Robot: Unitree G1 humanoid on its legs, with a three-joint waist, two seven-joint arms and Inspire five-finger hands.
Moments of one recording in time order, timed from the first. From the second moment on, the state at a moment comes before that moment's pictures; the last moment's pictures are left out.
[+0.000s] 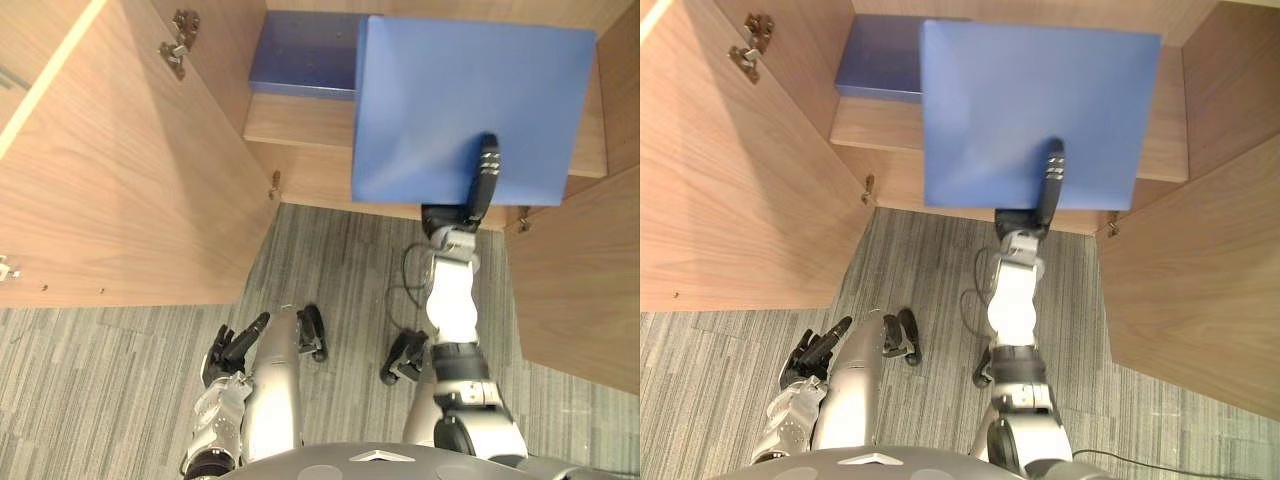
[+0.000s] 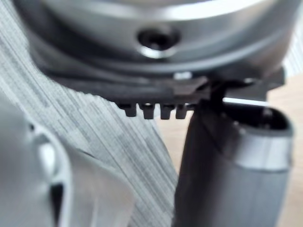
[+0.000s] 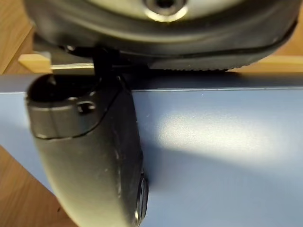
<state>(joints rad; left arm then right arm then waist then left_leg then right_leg) 0.10 -0.07 0.33 0.71 -0.47 -0.07 0.03 -0.50 0.02 -0.17 0.28 1.39 -0.33 -0.13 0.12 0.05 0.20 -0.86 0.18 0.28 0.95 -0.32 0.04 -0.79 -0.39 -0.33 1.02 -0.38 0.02</state>
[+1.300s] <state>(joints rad) 0.14 -0.09 0.64 0.85 -0.54 -0.08 0.05 -1.51 -0.60 -0.38 1.04 1.34 -0.19 -0.48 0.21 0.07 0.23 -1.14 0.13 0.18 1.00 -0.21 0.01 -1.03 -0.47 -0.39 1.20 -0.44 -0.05</state>
